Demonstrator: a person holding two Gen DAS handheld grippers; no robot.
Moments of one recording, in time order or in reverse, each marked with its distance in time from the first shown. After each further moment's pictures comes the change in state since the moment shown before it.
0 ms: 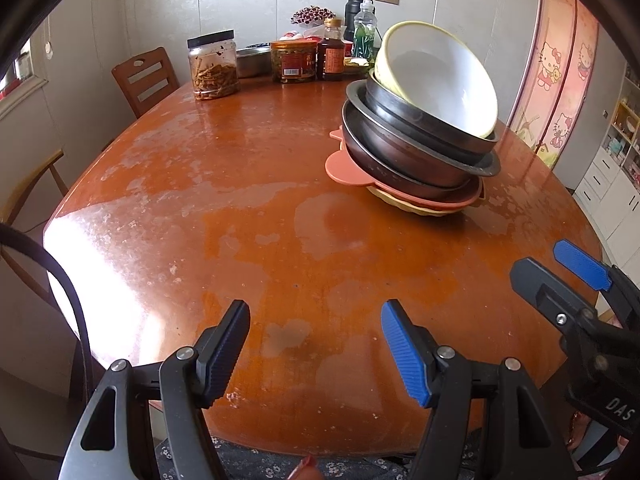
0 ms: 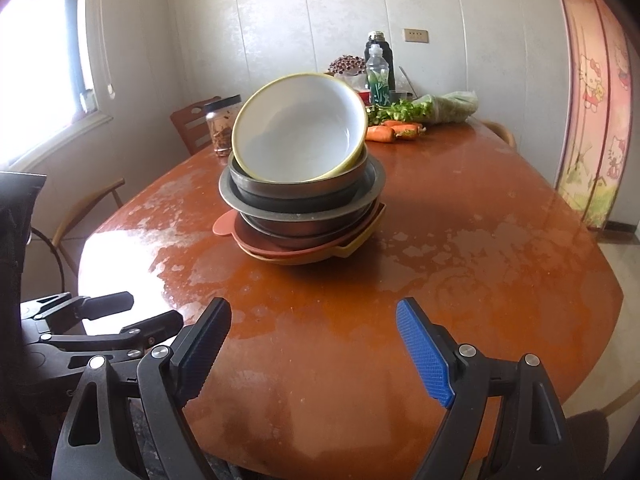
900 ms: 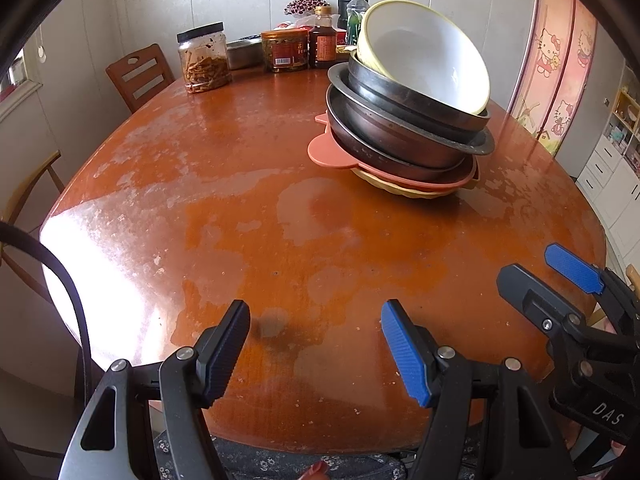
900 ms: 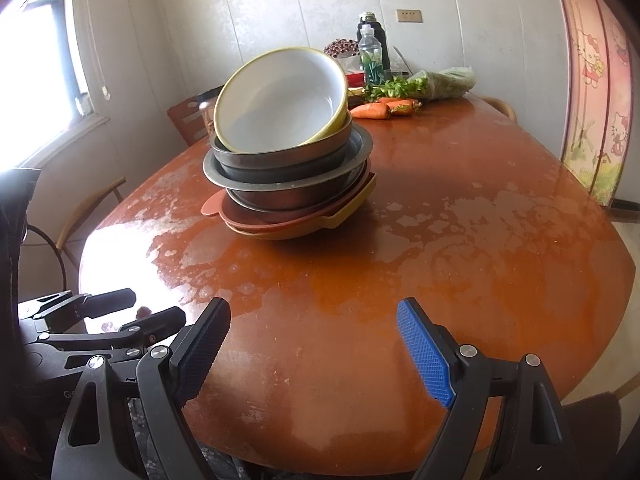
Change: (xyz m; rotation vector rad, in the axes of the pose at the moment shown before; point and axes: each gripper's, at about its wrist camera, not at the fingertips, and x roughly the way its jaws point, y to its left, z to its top) left arm 0.009 -0.012 -0.001 0.024 0.036 0.008; right arm 0.008 -0.014 -0.011 0.041 0.046 0.025
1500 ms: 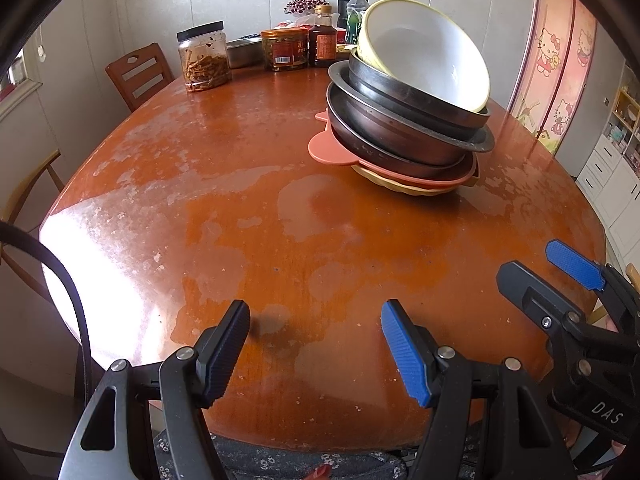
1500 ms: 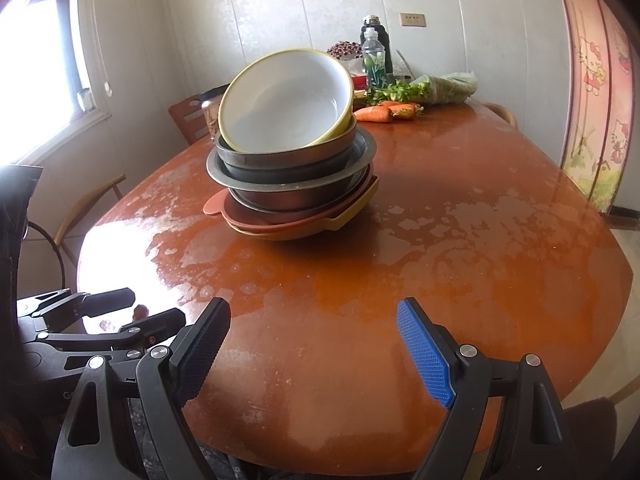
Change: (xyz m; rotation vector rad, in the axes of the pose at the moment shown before) left arm 0.001 0.001 -0.001 0.000 0.003 -0.001; right arm 0.000 0.003 0.000 -0.016 -0.003 -0.012
